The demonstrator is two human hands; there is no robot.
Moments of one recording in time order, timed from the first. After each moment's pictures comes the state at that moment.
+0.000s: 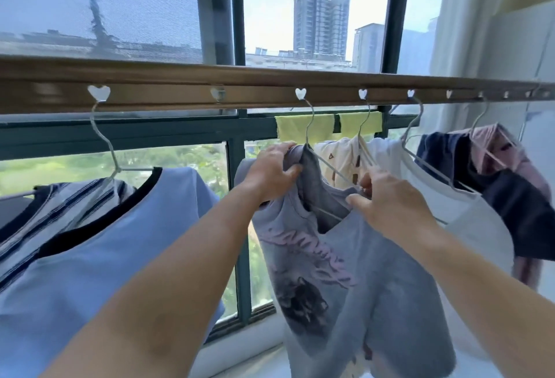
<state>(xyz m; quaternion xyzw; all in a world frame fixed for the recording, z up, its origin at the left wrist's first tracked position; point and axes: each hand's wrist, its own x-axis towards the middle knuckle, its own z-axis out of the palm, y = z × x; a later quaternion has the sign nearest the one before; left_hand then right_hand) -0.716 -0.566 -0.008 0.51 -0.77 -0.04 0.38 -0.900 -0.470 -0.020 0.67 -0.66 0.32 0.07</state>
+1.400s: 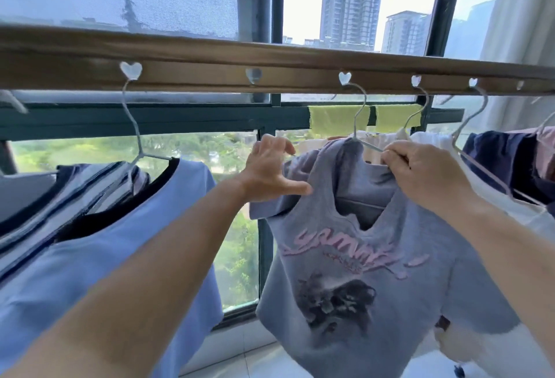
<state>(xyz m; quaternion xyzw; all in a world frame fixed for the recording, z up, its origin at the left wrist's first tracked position) -0.628 -0.568 -0.025 0.50 -0.80 0.00 0.33 -0.881 -0.516 -0.005 0.72 -0.57 0.37 0.11</state>
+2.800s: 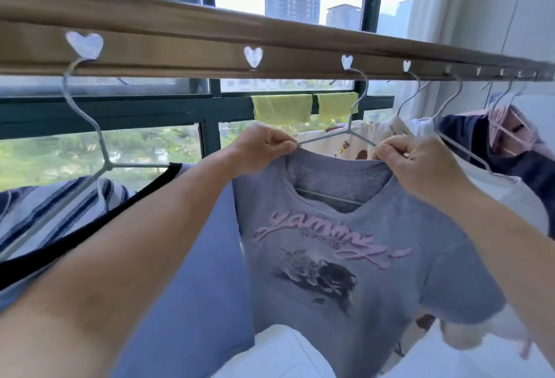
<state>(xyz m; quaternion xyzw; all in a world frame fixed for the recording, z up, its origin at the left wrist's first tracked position) -0.709 -0.586 0.002 0.40 -0.82 -0.18 0.37 -0.942 -0.478 -0.004 0.66 -0.62 0.43 0.02</state>
